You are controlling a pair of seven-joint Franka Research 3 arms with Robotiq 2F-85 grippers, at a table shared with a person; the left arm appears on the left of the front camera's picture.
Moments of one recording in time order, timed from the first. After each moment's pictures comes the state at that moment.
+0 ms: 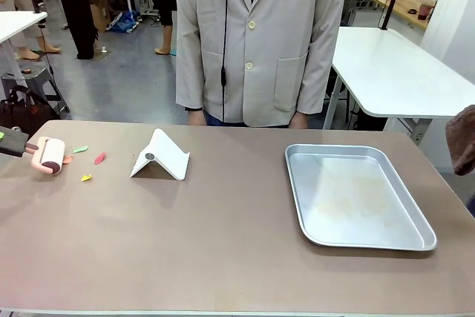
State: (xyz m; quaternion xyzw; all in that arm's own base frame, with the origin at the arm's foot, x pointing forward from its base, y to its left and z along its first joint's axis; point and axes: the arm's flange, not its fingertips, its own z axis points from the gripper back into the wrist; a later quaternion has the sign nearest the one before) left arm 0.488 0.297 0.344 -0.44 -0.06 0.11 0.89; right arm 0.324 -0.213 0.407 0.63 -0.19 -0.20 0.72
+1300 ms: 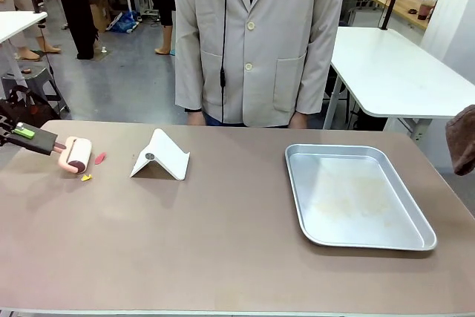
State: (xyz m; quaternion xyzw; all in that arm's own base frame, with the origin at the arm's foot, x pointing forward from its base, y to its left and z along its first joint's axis) left arm 0.531 0.241 0.336 -0.44 0.00 0.11 0.89; right arm 0.324 -0.213 0.407 0.63 -0.19 -0.20 0.72
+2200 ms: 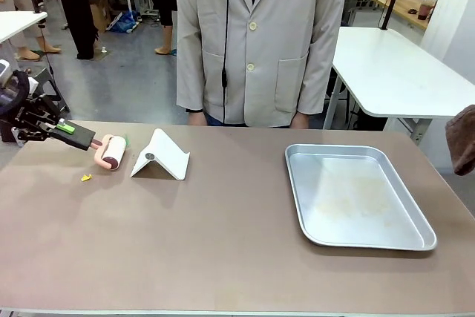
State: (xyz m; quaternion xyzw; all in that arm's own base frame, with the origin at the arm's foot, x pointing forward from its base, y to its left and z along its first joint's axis) left arm 0.566 0.165 0.331 -0.45 0.01 0.10 0.89; right arm 0.324 -0.213 0.407 0.63 -0.19 -0.20 0.72
